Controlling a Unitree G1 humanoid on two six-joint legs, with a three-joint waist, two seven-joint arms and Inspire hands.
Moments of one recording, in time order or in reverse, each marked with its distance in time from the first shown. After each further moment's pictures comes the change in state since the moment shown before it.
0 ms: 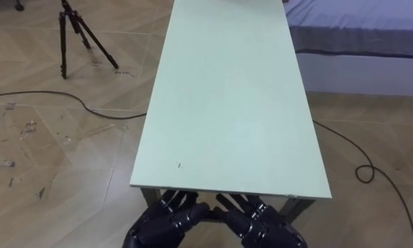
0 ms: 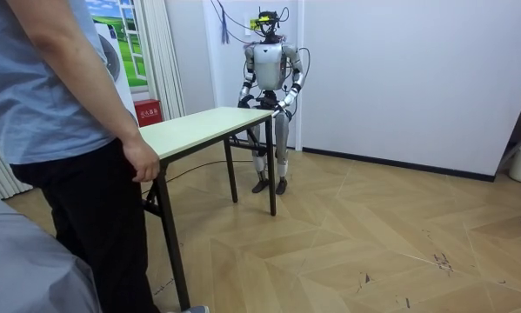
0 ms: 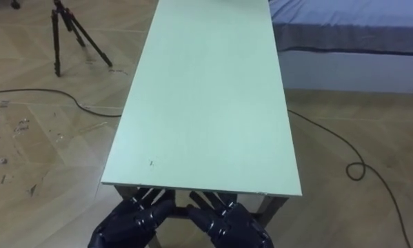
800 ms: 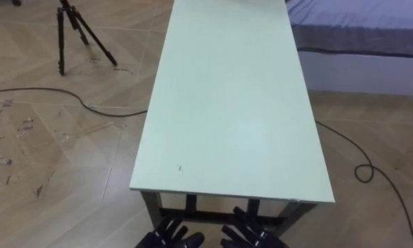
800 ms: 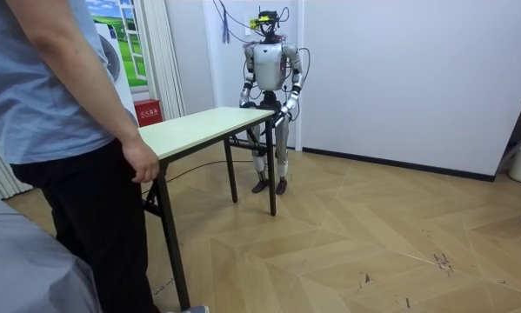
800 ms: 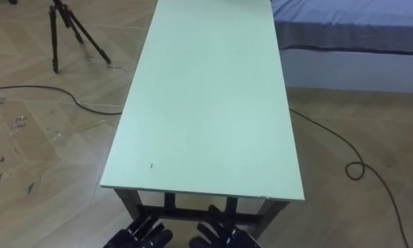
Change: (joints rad) left arm 0.058 -0.044 0.025 0.158 0.112 -0.030 -0.009; right arm 0.019 0.038 -0.033 0.125 -0.182 -0.037 0.038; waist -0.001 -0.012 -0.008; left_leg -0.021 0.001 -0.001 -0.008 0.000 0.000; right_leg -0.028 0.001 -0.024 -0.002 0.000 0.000
